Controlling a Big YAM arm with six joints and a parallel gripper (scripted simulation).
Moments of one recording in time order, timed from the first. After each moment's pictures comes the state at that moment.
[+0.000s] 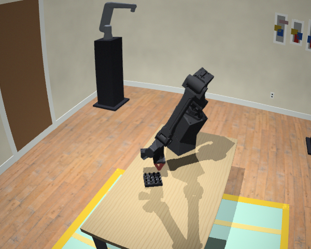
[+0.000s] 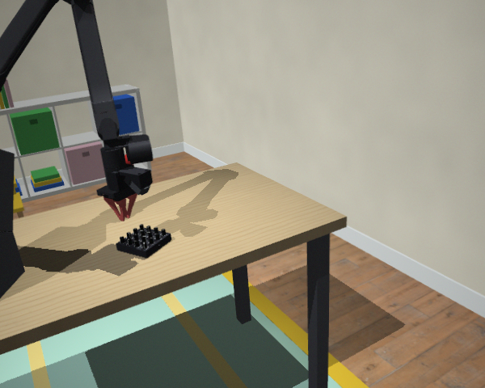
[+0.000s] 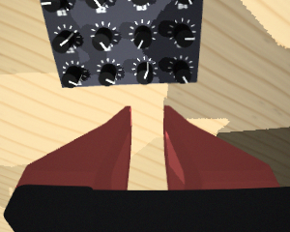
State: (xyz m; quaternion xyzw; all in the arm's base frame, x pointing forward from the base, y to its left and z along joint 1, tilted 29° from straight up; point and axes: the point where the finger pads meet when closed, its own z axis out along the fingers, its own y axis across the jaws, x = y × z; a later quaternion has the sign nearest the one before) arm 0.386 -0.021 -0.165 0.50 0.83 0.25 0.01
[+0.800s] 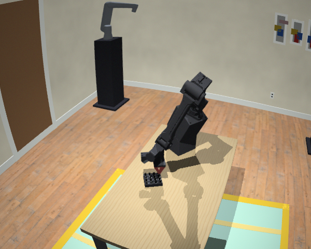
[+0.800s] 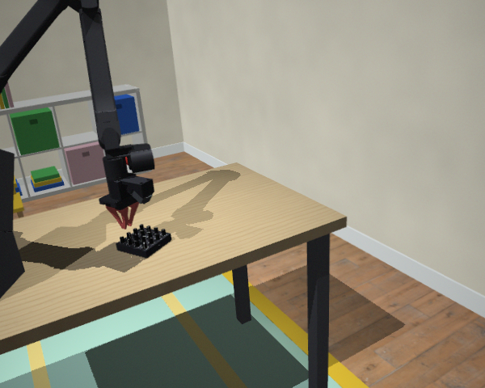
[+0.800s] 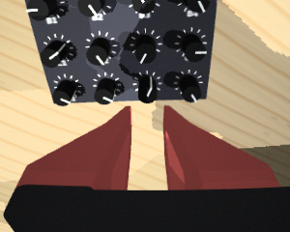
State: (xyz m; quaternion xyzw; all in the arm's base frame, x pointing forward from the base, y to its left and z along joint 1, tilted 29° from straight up) arm 0.394 -0.009 -0.186 0.50 0.83 0.25 0.01
